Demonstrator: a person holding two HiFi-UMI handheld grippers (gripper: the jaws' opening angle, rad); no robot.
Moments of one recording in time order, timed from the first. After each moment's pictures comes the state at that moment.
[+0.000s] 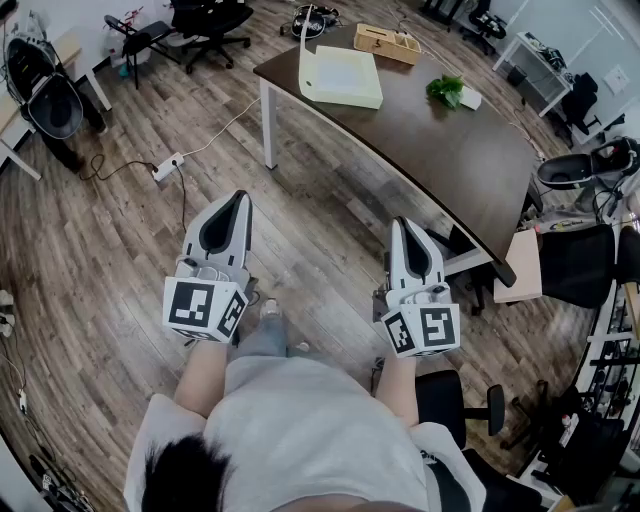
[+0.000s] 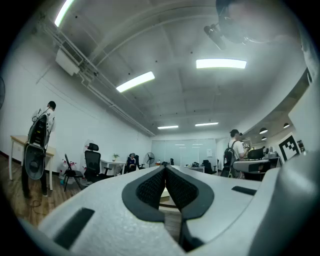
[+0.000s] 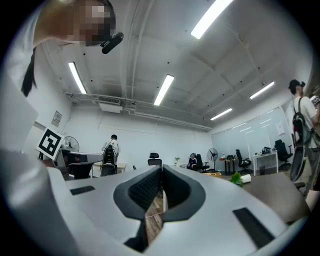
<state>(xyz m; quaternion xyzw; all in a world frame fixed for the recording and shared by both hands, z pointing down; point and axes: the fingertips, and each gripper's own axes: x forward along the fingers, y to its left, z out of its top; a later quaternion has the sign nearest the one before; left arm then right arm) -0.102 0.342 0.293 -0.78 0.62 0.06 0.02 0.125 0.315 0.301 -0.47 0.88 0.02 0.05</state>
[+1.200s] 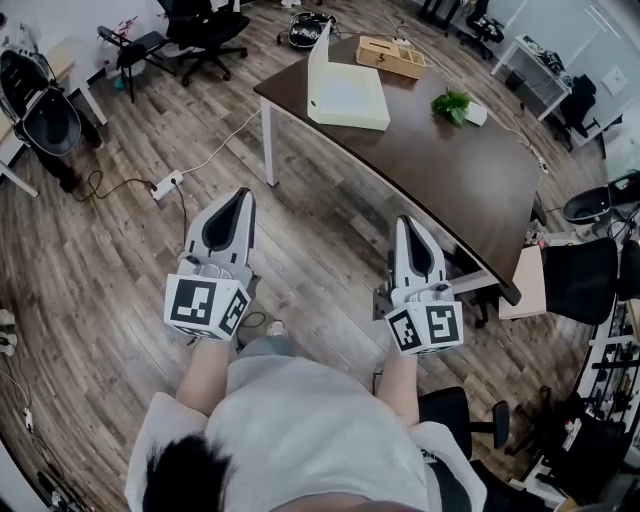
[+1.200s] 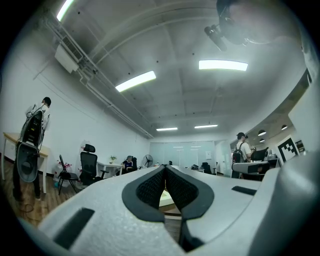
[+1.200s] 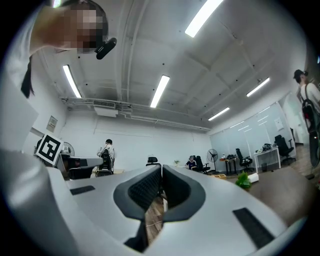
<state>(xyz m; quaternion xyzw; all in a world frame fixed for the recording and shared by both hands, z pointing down) -0.146 0.251 0.283 -0.79 0.61 0.07 0.03 0.084 0.227 0.294 -0.48 0.88 0.01 0.09</state>
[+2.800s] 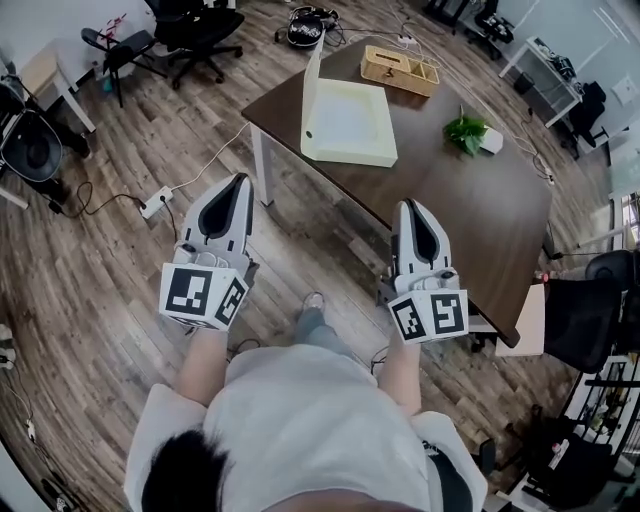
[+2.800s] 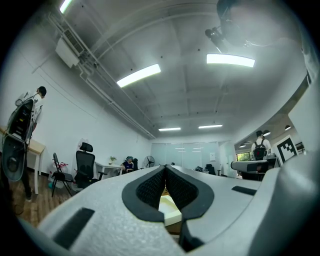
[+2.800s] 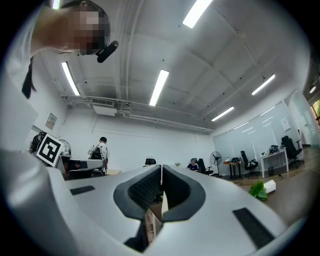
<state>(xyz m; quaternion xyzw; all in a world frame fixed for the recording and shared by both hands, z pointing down) -0.174 0.037 0.287 -0.79 0.61 0.08 0.03 0.054 0.009 0.288 -0.46 0.88 0.03 0.09</state>
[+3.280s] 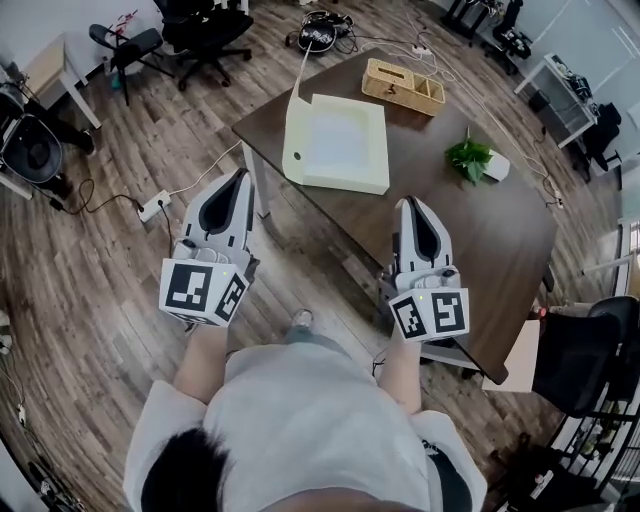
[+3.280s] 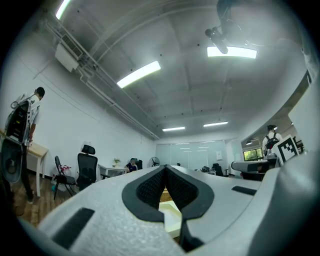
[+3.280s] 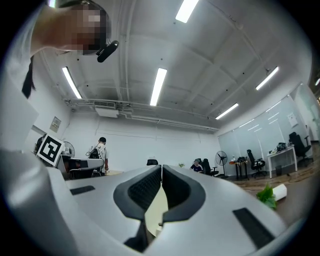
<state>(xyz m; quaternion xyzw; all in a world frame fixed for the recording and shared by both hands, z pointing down) -0.137 -0.056 0.281 -0.77 0.64 0.08 0.04 0.089 -0.098 0.284 -0.43 0.90 0.03 0.10</state>
